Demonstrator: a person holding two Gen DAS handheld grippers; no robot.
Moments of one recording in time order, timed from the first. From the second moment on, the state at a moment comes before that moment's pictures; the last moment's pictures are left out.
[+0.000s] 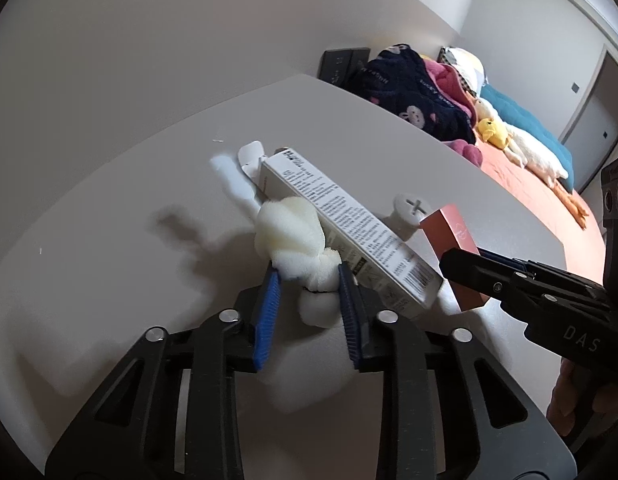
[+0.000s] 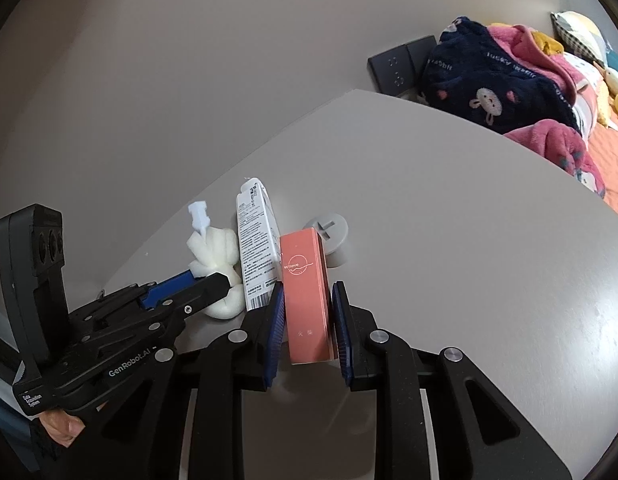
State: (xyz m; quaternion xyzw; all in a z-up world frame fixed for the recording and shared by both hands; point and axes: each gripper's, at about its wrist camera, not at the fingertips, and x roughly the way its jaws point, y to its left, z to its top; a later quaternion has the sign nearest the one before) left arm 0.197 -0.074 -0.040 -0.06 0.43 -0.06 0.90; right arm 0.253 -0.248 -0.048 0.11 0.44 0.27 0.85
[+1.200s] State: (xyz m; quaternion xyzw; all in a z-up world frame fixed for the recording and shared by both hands) left arm 0.095 -0.137 0.006 -0.04 0.39 -0.13 0.91; right arm 0.132 -0.319 0.012 0.13 0.38 0.21 0.89
